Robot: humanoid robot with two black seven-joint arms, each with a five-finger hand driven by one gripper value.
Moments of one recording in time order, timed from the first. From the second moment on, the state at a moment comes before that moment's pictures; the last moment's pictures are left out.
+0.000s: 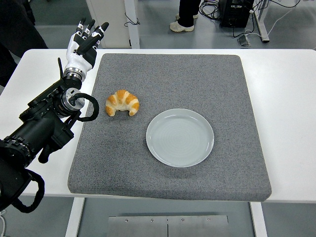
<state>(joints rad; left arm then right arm) -0.99 0.04 -0.76 -0.37 0.00 -0.10 -0.41 -0.09 0.00 0.01 0.12 -0.10 0.03 0.41</state>
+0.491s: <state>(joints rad) -0.99 0.03 -0.75 -0.38 0.00 -0.11 -0.41 -0.09 0.00 0.01 0.12 -0.10 0.03 0.41</state>
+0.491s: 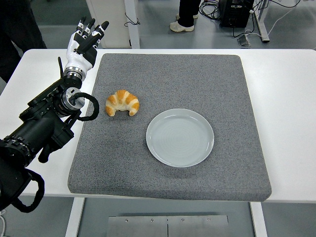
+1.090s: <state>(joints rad) -1.07 0.05 -0.55 -0.37 0.02 -0.05 -0.40 -0.09 0.00 0.01 0.12 -0.10 0.03 0.41</state>
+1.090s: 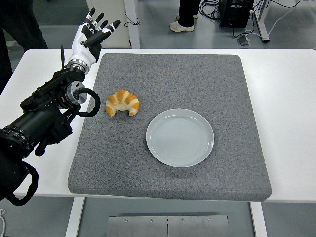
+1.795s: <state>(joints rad) -1.19 0.20 -0.15 -0.46 0.03 -0.10 -0.40 -0.09 0.00 0.01 0.12 -0.10 0.03 0.41</state>
